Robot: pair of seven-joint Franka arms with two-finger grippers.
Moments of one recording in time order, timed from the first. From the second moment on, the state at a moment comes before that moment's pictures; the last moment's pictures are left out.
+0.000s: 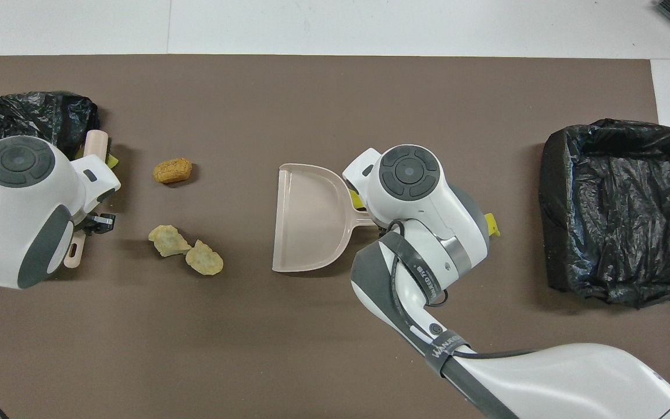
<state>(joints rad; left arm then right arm) -0.14 0.12 0.05 -2.06 0.37 2.02 -0.14 0.21 0.37 0.31 -1.77 -0.18 2.07 -0.91</state>
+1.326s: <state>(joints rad) -0.28 0.01 0.03 -1.95 0.06 1.88 -0.09 0.21 0.37 0.31 -1.77 -0.18 2.07 -0.91</state>
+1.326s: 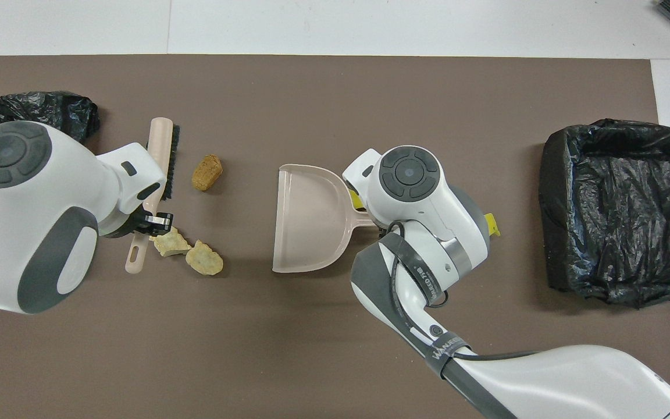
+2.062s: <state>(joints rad) -0.06 0.26 0.04 -1.80 0.08 2.02 0.21 0.21 0.37 0.31 -1.77 -0.18 2.07 -0.91</state>
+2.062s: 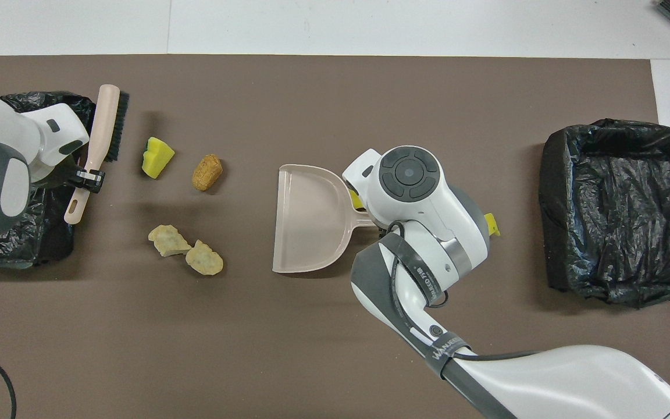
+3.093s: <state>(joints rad) -0.31 0.19 0.00 -1.97 -0.03 1.99 0.27 0.21 0.37 0.31 -1.77 -0.18 2.07 -0.91</state>
